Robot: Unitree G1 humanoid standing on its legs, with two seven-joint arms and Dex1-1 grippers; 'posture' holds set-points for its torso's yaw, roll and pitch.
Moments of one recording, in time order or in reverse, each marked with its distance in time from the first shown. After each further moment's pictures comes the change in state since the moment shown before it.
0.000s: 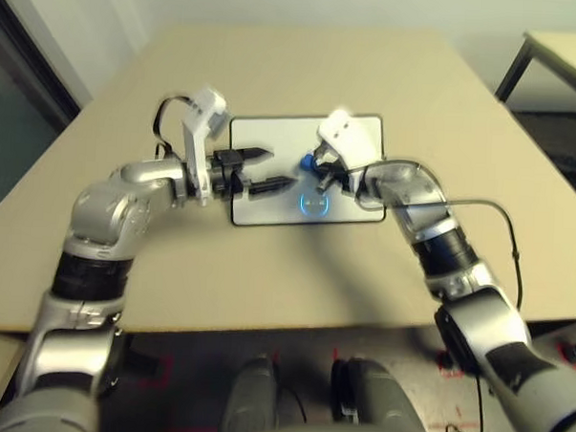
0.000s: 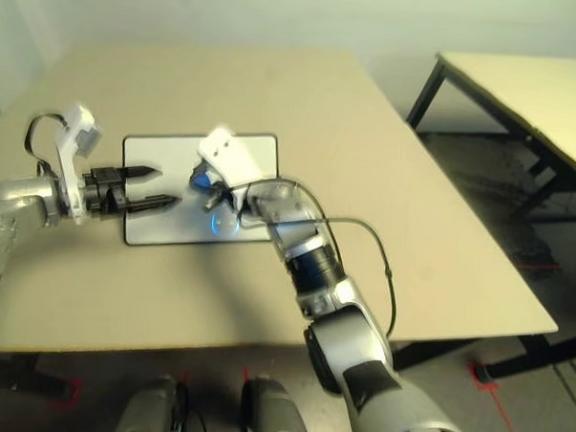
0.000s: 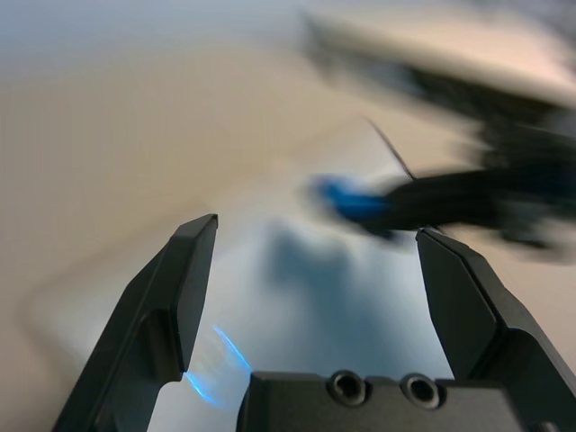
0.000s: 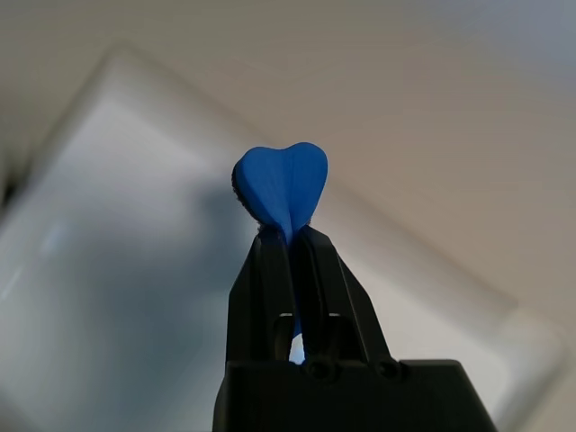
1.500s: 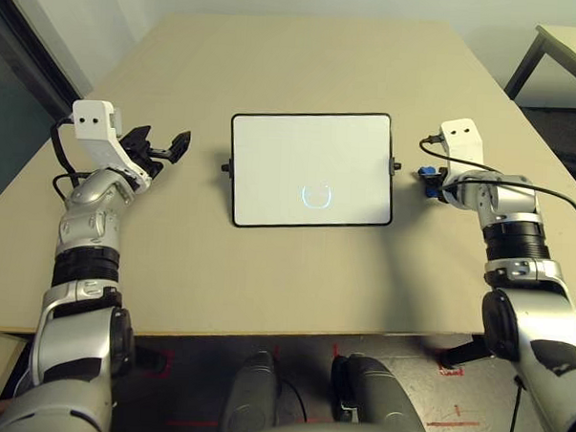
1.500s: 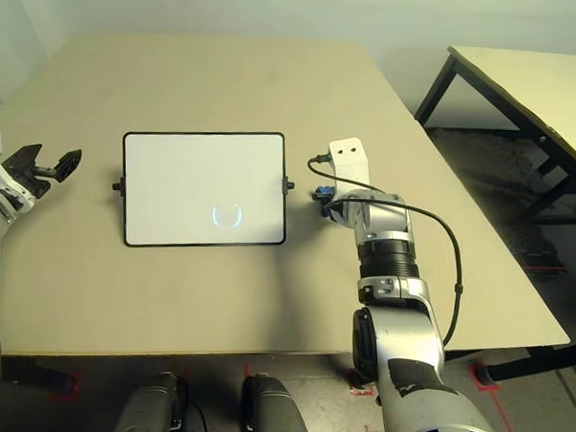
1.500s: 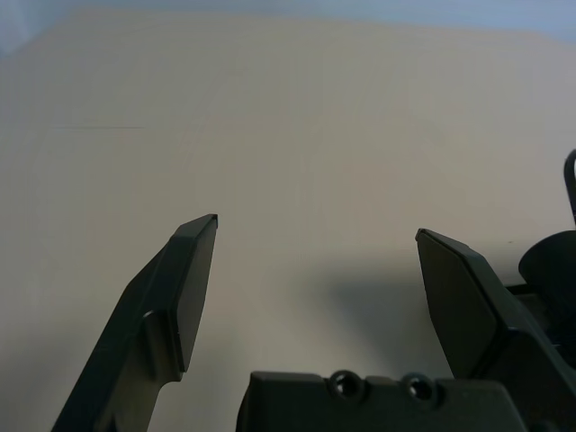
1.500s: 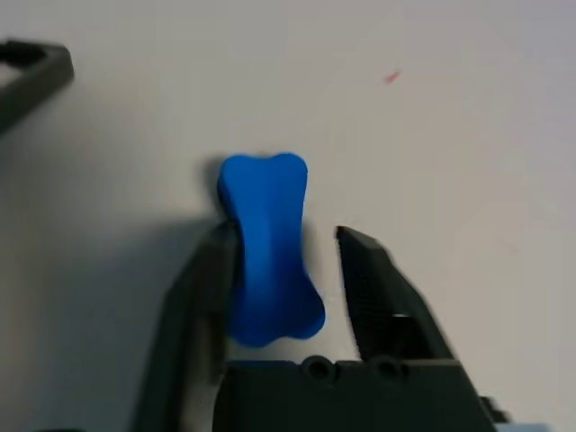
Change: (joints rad) left arm 0.089 0.029 0.128 0.602 0.154 -0.402 0.096; right arm 0.216 -0.226 -0.180 0.280 -0.001 0.161 -0.276
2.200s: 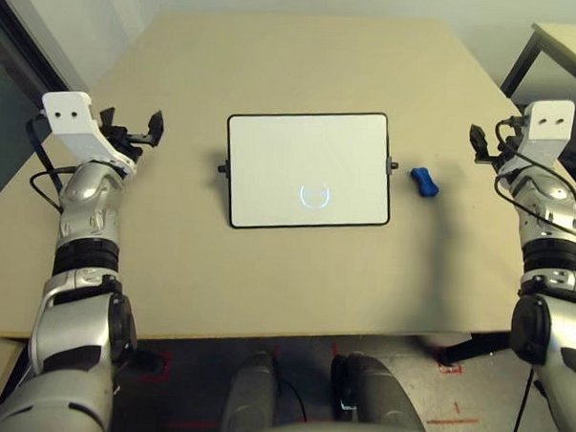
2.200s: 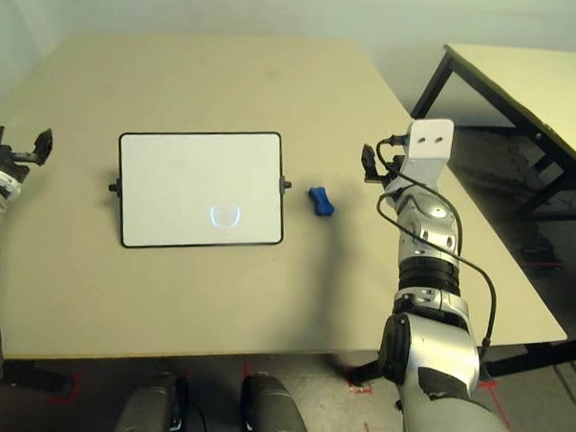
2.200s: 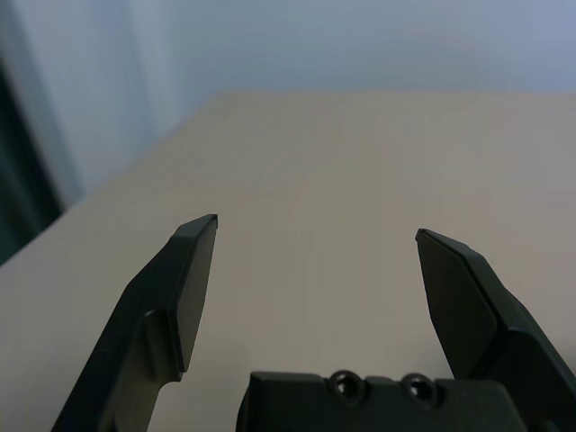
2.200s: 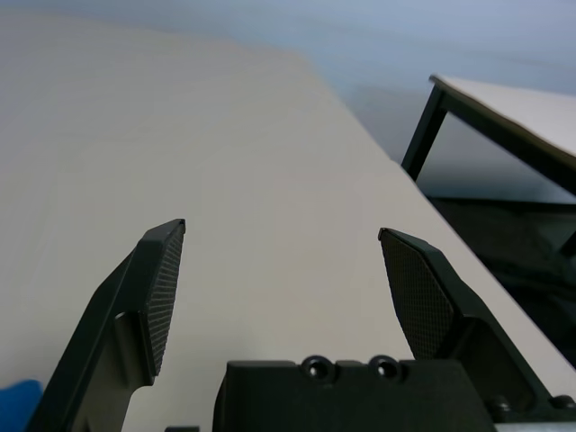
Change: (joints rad) left arm -0.056 0.051 0.061 0.250 0.057 -0.311 0.214; right arm 0.049 -0.151 -0.208 0.504 0.065 -1.146 0.104
